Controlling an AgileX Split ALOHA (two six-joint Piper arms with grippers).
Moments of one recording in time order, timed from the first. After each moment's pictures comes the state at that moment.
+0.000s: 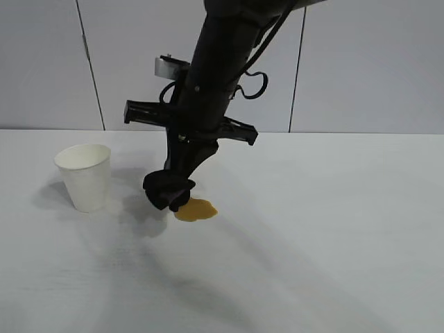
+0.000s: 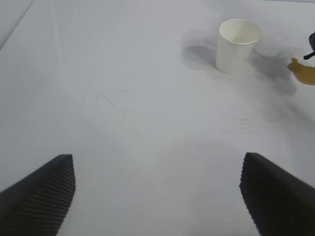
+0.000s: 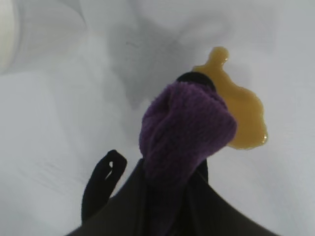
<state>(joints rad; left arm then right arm) 0.00 -0.01 -0.48 0.01 1.13 0.01 0.58 2.29 -1.90 0.25 0.95 0.18</state>
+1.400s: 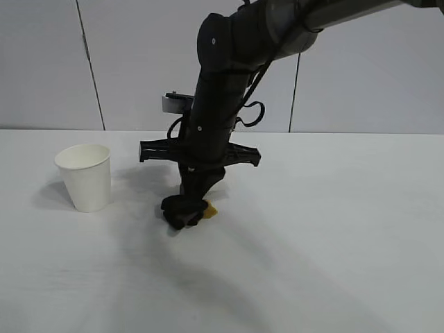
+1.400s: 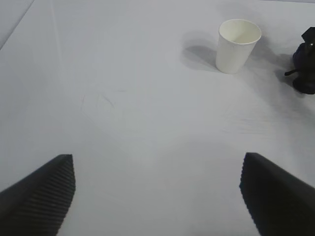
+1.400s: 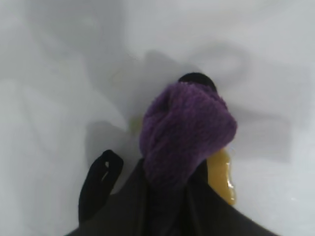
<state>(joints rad) 0.00 -0.01 -0.48 0.01 1.13 0.01 0.54 2.39 -1.95 0.11 0.93 0.21</state>
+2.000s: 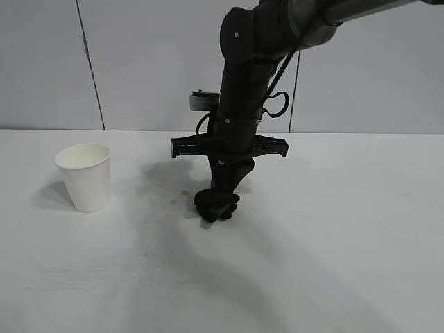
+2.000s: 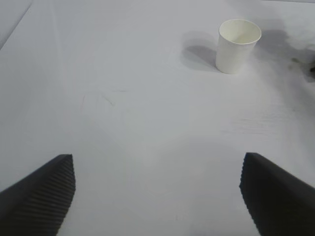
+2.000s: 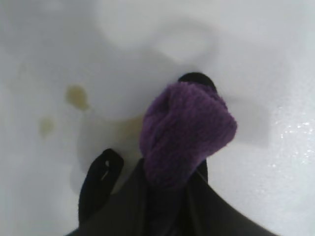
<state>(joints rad) 0.00 -0.01 -0.48 0.01 1.13 0.01 0.50 2.39 -1.95 0.10 0.98 0.21</state>
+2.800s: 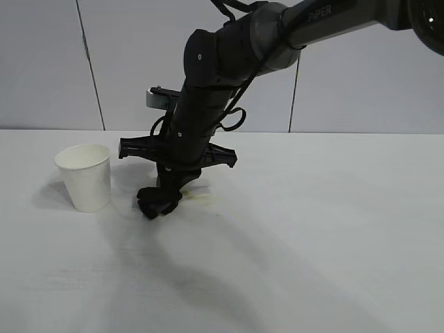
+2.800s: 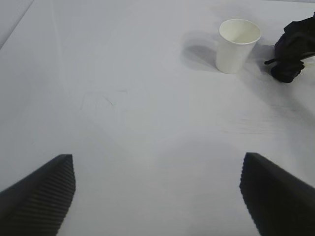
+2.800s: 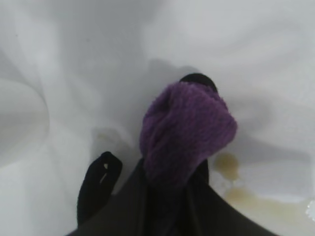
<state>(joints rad) 0.00 -0.01 -0.48 0.01 1.13 0.01 0.60 2.44 -1.96 0.13 0.70 0.21</state>
